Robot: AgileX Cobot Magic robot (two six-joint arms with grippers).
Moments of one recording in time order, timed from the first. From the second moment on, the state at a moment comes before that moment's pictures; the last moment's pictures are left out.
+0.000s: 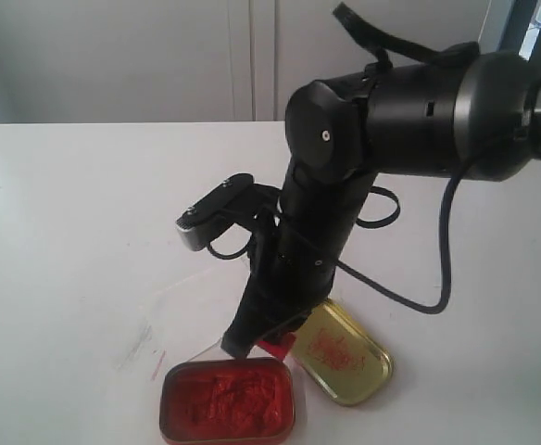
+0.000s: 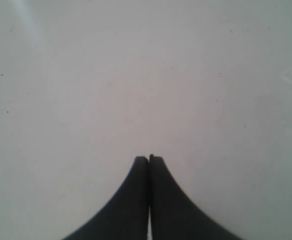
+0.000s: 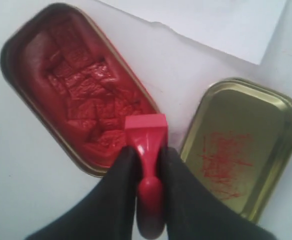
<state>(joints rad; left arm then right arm) 0.00 0.00 0.02 -0.09 0.52 0.13 0.75 1.76 -1.26 0.16 0.97 -0.34</state>
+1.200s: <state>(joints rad) 0.00 0.00 0.02 -0.09 0.52 0.13 0.91 1.94 -1.36 0.13 1.01 -0.14</state>
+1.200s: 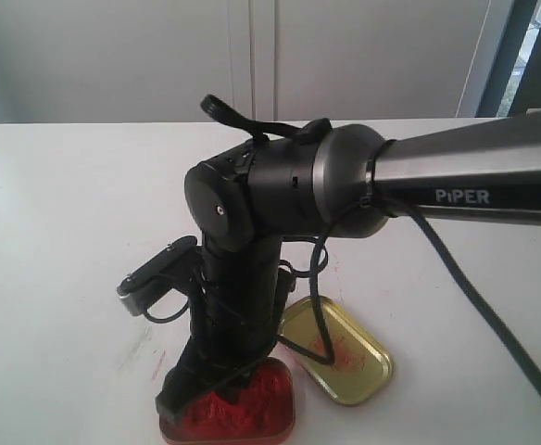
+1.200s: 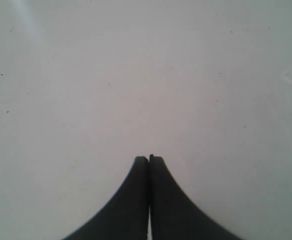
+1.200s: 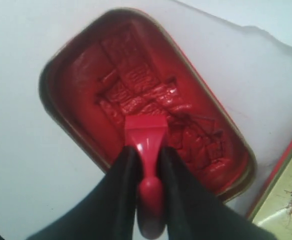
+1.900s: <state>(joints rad) 0.00 0.00 0.02 -0.09 0.52 0.13 0.92 1.98 -1.36 0.07 0.99 -0.09</state>
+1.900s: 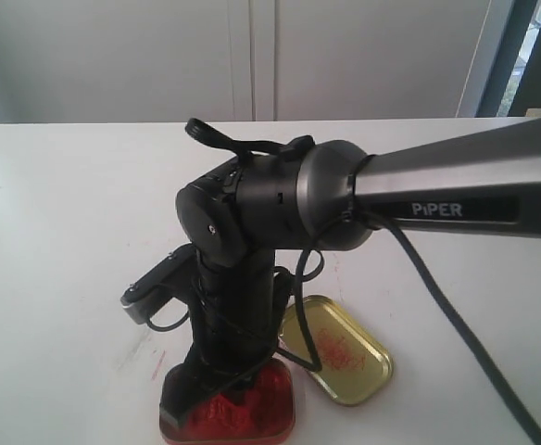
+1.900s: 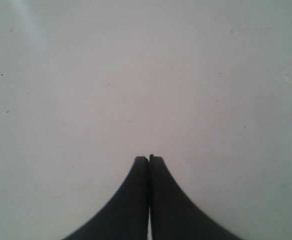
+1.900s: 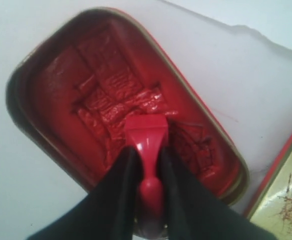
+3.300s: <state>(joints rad) 0.00 0.00 0.02 -0.09 0.52 0.13 0.93 2.03 -1.35 0.05 0.97 0.01</state>
